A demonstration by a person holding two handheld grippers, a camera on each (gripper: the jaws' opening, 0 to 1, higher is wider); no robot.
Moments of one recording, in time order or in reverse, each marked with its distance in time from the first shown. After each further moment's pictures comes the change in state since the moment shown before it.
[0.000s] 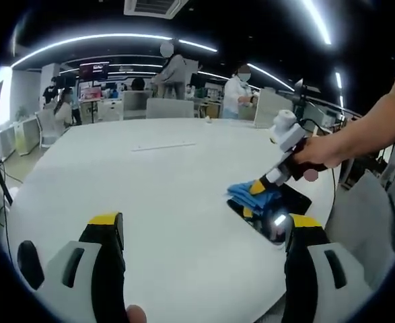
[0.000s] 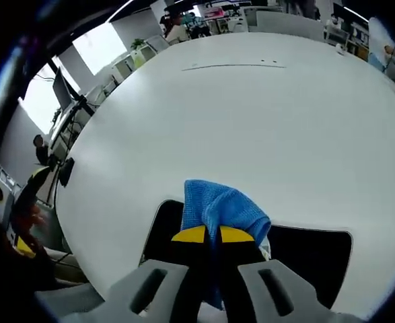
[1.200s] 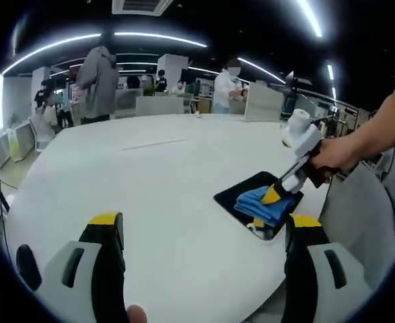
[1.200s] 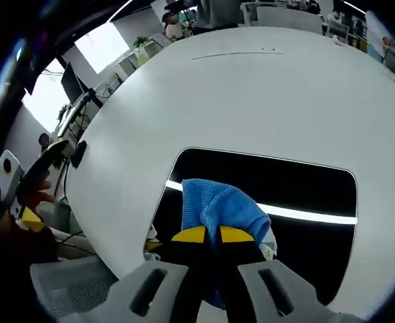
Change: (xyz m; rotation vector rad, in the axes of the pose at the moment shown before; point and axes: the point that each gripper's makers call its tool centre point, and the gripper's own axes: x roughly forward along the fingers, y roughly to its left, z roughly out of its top) left arm -0.001 -0.018 -0.011 0.036 0.039 -0.040; right arm -0.028 0.018 -0.058 0.011 0.028 0.041
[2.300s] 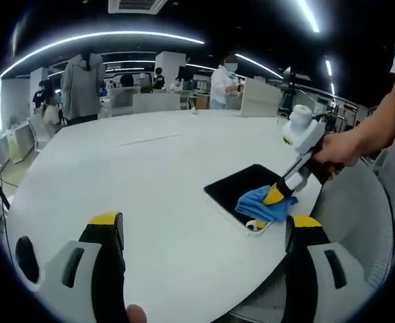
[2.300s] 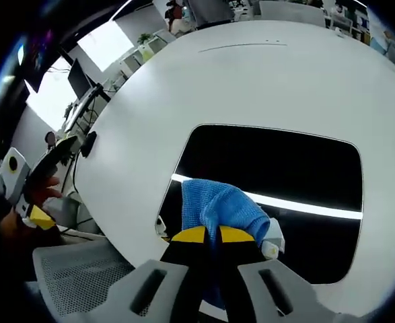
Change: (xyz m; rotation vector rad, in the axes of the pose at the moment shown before) left arm -0.013 -0.022 -0.016 0.002 0.026 -0.006; right arm -0.013 0.013 -0.032 0.010 0.026 0.048
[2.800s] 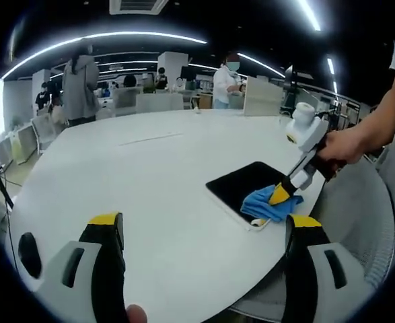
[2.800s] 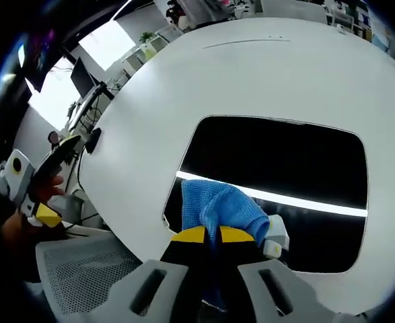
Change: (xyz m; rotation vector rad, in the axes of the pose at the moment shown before) left arm -0.007 0.000 -0.003 0.015 -0.008 0.022; right arm -0.004 0.010 -0.015 0.002 0.026 0.032
